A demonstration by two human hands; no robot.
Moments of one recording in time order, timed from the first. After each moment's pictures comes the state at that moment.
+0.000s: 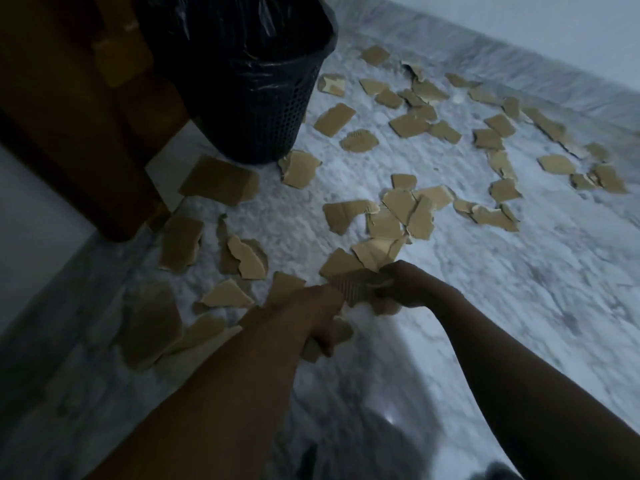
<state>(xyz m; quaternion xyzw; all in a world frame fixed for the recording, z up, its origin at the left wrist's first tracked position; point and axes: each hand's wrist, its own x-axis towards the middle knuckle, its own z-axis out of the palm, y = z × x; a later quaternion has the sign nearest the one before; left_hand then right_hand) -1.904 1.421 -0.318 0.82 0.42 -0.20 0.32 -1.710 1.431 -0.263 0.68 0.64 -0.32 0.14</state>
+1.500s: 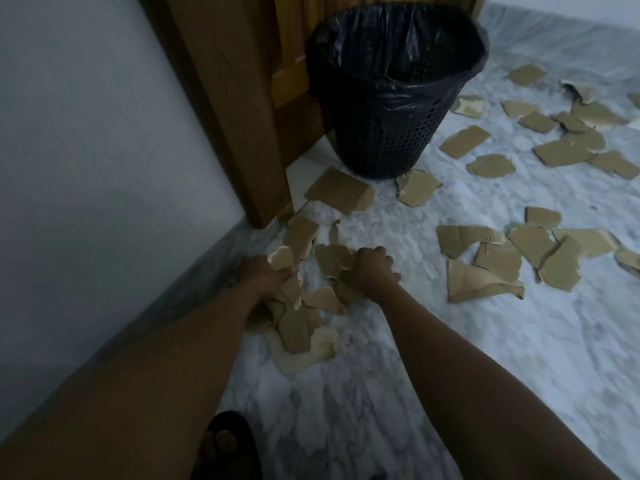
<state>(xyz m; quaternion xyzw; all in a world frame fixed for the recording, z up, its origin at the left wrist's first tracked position) -2.139 1.408 -0.313 0.41 0.84 0.09 0.35 -1.932 1.476 -0.305 0.65 0.66 -0.37 0.05</state>
